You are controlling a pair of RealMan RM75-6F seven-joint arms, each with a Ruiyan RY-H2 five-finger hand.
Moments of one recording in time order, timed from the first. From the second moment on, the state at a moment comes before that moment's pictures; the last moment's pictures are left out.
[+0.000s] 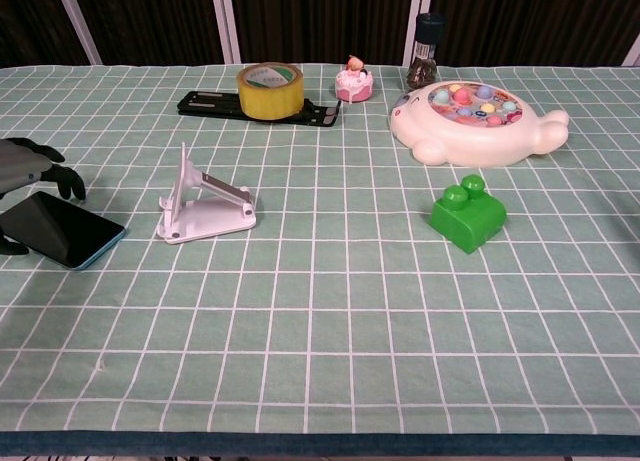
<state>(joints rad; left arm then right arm) -0.61 -1.36 -0.03 -1.47 0.98 0.90 0.66 0.09 -1.12 0.08 -1.64 -1.45 1.43 -0.03</state>
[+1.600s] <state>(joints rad) -0.61 -1.40 0.00 -1.43 1.04 0.96 0.57 0.09 -1.12 0.08 -1.64 -1.45 1.44 -0.03</state>
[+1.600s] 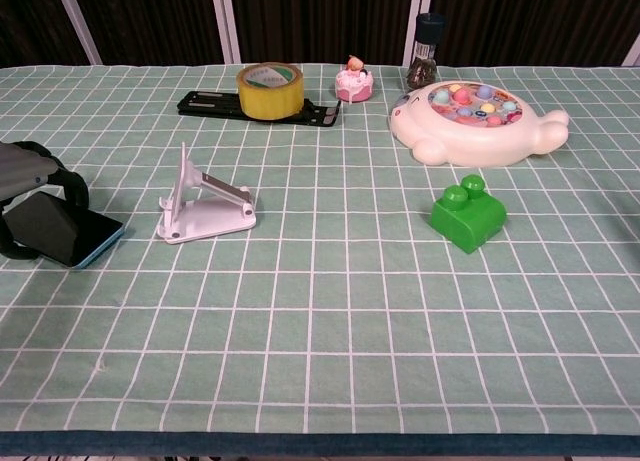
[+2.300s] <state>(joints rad) -0.54 -1.38 -0.09 -1.57 1.09 1.15 0.41 0.09 -1.12 0.07 -1.64 -1.45 1.44 -0.03</state>
